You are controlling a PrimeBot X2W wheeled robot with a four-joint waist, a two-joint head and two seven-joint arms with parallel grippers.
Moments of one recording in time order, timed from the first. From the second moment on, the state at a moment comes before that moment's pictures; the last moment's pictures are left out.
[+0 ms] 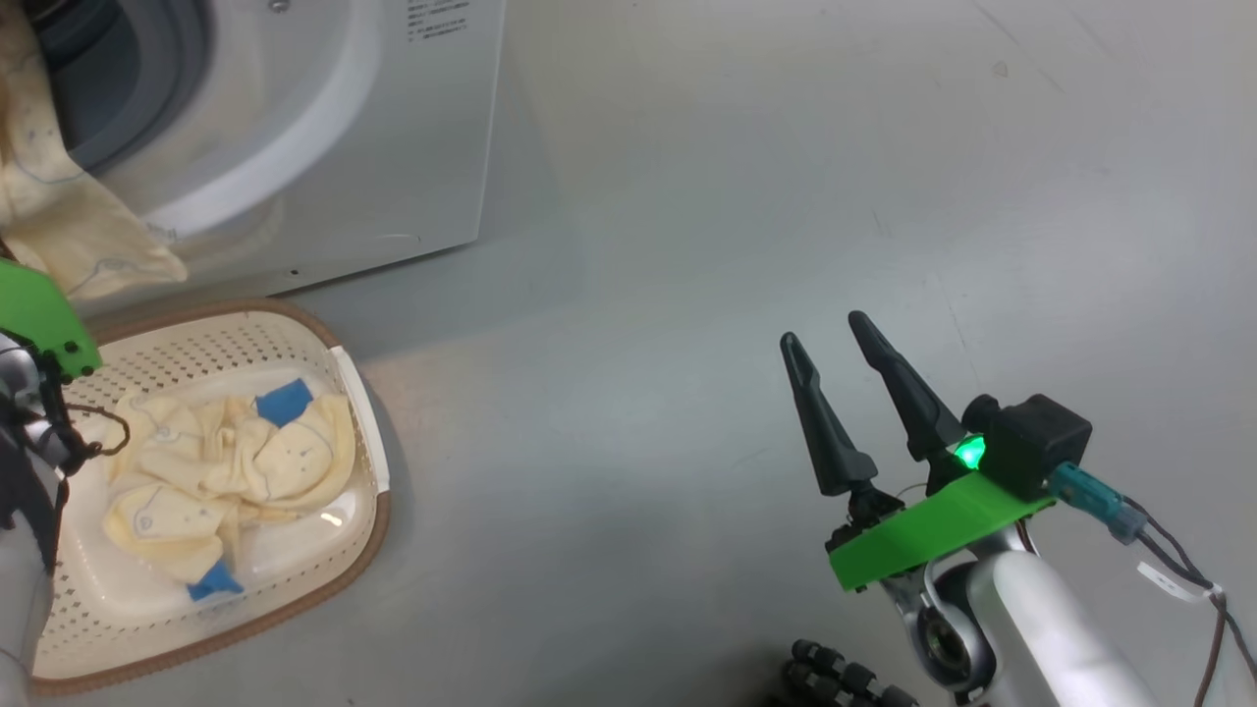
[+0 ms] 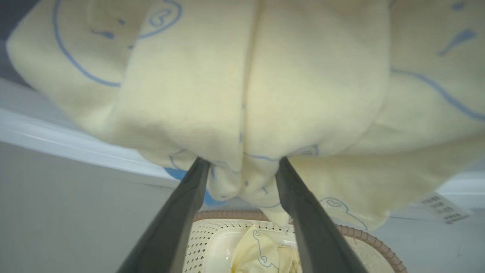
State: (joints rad) left arm -0.96 0.37 -0.29 1.13 -0.48 0.24 -0.04; right arm -0.20 -0.04 0.33 0.09 0.36 0.13 -0.24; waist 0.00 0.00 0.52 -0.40
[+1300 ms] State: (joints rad) left arm -1.02 0.43 -0.31 0.71 -0.59 0.07 0.48; right arm -0.20 -0.04 0.30 0.11 0.37 0.13 -0.25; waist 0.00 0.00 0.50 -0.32
